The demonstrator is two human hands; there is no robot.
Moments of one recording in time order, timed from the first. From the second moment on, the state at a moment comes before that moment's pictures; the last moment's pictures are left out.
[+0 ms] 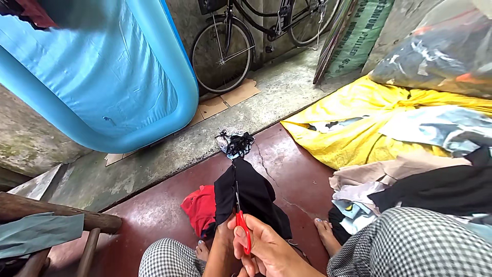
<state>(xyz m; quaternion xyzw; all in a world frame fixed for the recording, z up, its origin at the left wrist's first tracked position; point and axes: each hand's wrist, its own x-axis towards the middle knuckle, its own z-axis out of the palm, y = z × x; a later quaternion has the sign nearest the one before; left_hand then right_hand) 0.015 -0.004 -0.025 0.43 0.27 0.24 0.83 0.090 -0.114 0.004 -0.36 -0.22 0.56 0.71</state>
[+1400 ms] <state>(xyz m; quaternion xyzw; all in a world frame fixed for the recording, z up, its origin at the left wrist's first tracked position) 0.043 0.005 0.000 0.29 -0.01 0.13 0.95 0.099 -0.109 0.008 -0.33 -0.20 0.54 0.75</state>
